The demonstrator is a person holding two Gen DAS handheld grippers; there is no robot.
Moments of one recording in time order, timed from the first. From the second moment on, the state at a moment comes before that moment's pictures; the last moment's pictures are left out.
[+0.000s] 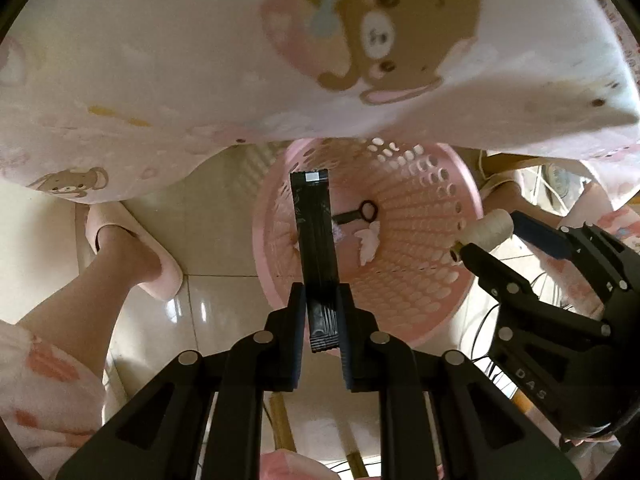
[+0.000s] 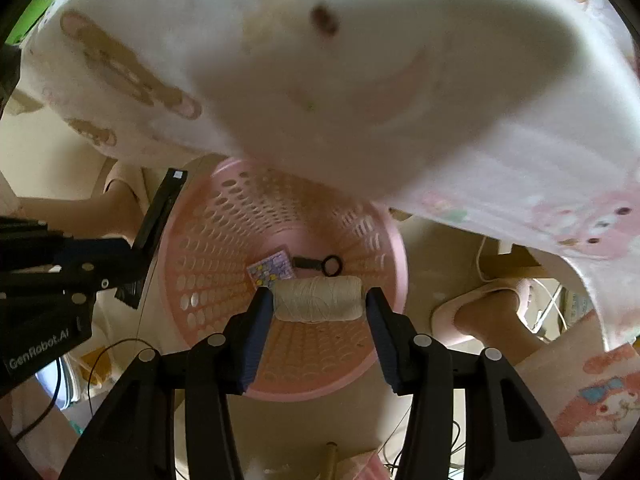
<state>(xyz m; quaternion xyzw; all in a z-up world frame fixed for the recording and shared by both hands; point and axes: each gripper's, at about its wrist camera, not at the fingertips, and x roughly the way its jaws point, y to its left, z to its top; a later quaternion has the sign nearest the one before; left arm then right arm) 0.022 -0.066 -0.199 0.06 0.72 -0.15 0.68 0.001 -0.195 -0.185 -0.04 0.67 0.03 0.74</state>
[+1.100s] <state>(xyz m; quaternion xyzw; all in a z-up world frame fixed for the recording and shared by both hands) 0.016 -0.049 -0.097 0.07 0.53 -0.14 0.83 -0.012 -0.208 -0.127 -0.02 0.59 0.02 0.80</state>
